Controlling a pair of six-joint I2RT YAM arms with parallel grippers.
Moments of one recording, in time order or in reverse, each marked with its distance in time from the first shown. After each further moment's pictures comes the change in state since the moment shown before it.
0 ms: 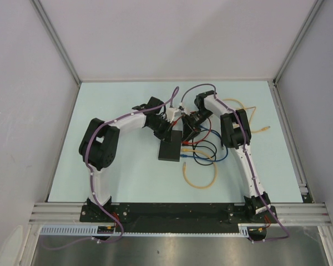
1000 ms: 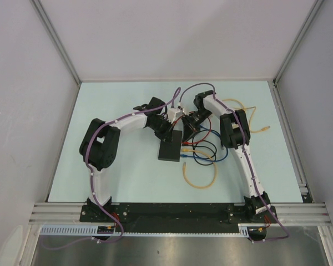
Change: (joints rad) left arm -0.014 0.000 0.005 -0.003 -0.015 0.008; right arm 0.010 0.015 0.032 -0.020 0.027 -0.096
